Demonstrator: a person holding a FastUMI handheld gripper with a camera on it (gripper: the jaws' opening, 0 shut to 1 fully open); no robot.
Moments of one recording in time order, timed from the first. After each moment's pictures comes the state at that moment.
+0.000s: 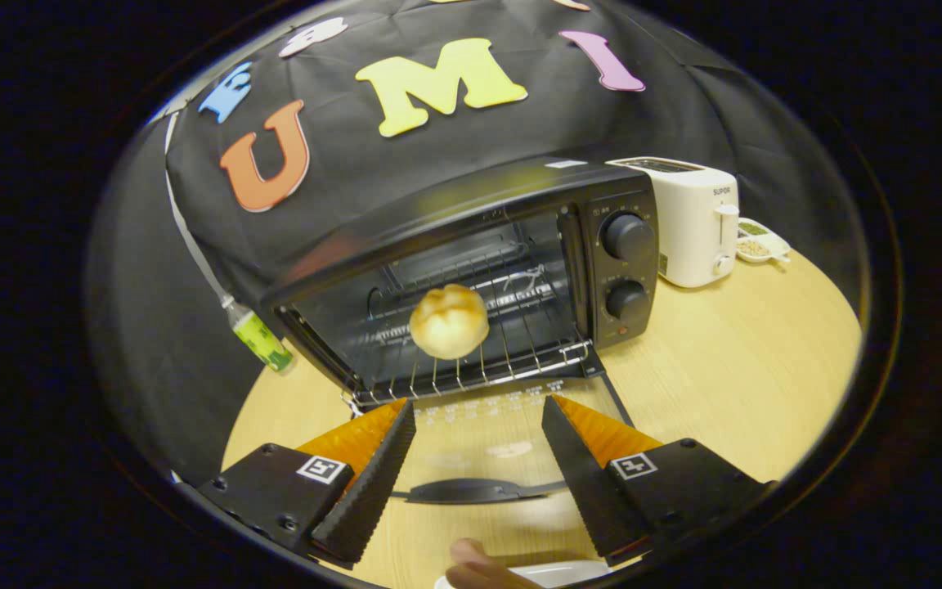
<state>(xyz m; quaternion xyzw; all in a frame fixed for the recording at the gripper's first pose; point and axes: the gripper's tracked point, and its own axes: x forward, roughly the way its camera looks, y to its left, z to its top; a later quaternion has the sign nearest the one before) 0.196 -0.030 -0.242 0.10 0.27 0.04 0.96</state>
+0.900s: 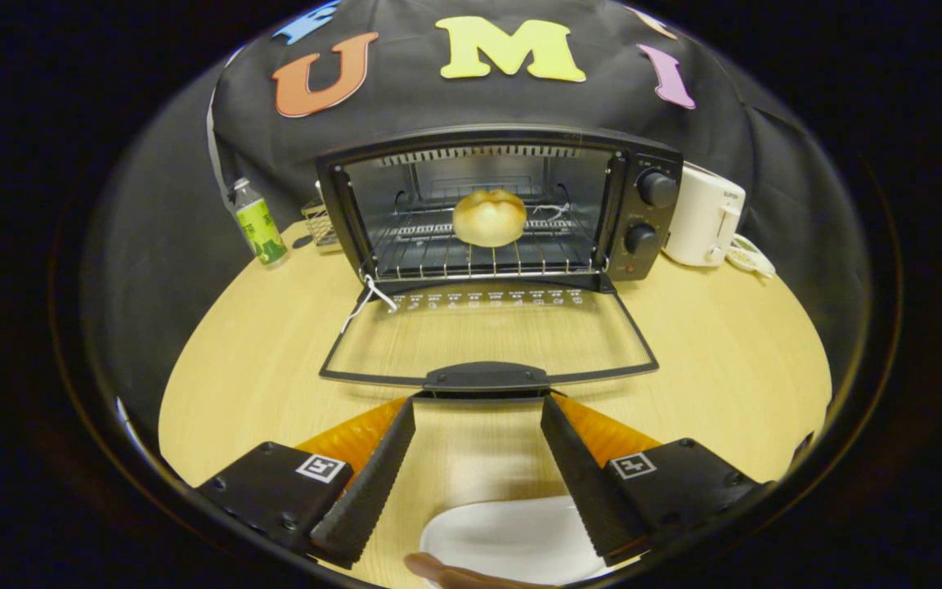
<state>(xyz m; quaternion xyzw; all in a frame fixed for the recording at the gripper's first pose) 0.133 0.001 -0.300 -0.01 0.33 0.03 0.94</state>
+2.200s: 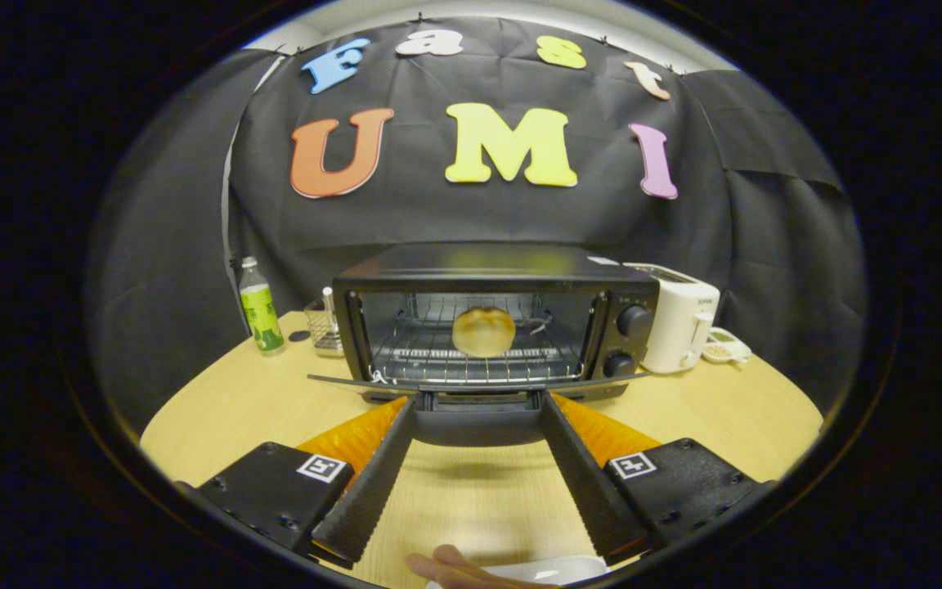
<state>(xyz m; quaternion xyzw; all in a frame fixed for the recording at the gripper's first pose) 0.172 0.010 -0.194 -0.04 0.10 0.01 0.99</state>
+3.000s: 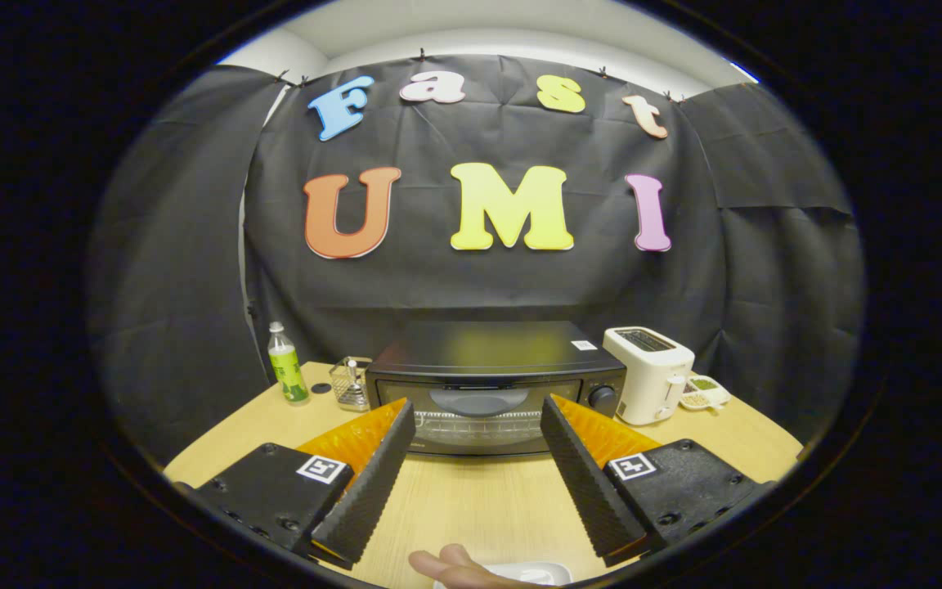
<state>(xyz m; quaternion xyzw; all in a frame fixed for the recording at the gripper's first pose) 0.107 0.010 -0.090 -0.03 0.05 0.02 1.00</state>
